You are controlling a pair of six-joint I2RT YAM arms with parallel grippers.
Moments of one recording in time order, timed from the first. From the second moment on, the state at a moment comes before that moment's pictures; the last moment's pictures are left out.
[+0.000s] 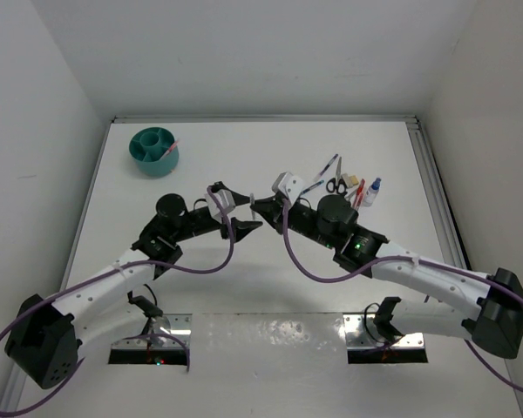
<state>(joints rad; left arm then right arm) -0.57 0.97 0.53 0.46 0.61 0.13 0.93 1.12 0.73 0.34 -0.06 -0.12</state>
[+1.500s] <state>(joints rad) -0.58 0.97 0.53 0.47 0.56 0.04 0.94 1.12 0.76 0.43 -0.11 0.00</state>
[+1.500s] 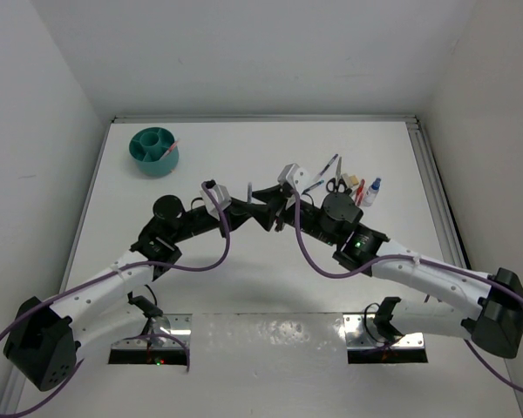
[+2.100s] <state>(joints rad) -0.58 0.97 0.53 0.48 0.56 0.02 0.93 1.19 0.72 0.55 -0.06 0.06</state>
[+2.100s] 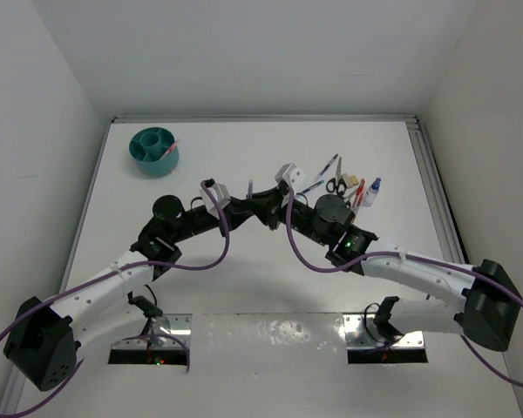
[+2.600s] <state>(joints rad) -0.58 0.96 0.51 0.45 0.62 0.04 0.87 1.12 0.64 0.48 -0.11 0.01</state>
